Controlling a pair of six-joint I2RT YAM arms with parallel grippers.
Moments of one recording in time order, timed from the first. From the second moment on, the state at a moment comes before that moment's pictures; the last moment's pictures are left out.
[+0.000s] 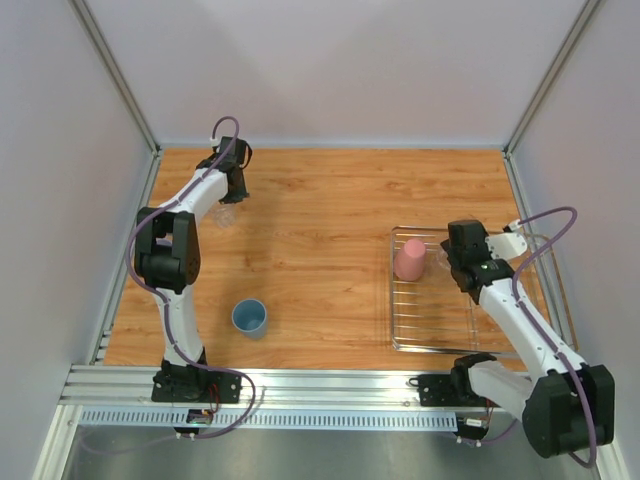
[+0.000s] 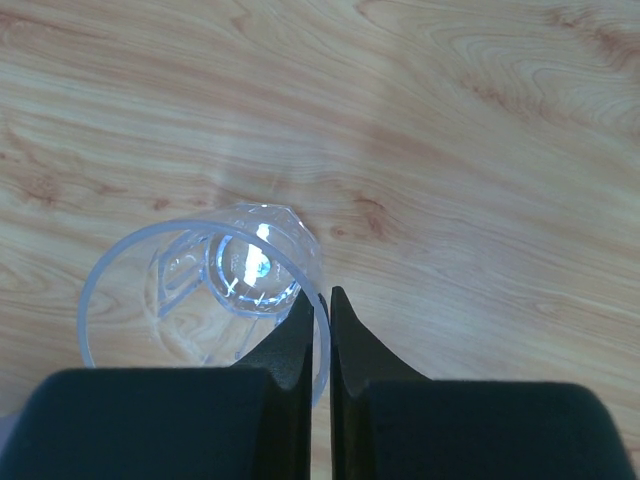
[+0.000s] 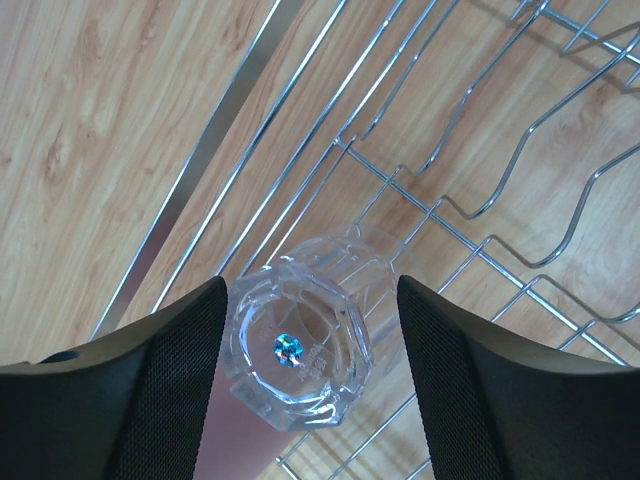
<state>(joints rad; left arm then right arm) -0.17 2.04 1.63 -0.58 -0.32 -0.32 0.21 1.04 0.70 -0.52 0.60 1.14</state>
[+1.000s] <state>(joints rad) -0.17 1.98 1.57 -0.58 -0.30 -0.31 0.18 0.88 0.74 -0.80 0.26 1.07</state>
